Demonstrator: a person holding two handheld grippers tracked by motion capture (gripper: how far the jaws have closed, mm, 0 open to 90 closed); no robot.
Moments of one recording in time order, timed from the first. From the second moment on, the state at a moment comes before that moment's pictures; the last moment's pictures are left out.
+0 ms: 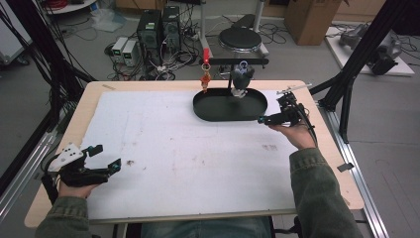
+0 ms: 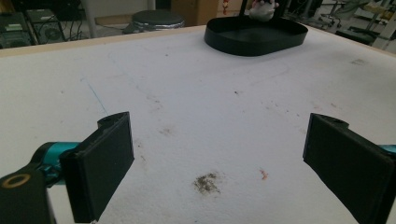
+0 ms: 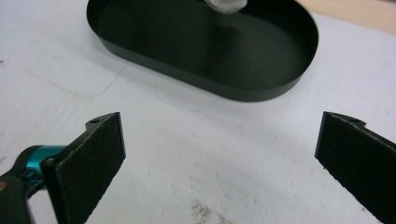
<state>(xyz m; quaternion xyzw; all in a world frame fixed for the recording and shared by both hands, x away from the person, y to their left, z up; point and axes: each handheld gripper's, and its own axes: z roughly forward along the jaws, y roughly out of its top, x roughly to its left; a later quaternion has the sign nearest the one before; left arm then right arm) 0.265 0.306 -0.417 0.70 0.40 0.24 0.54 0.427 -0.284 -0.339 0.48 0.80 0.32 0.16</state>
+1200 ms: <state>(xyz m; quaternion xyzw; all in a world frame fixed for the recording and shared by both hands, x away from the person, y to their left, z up) 0.264 0.305 -0.421 0.71 0.41 0.23 0.53 0.366 -0.324 -0.390 0.46 0.76 0.41 0.19</state>
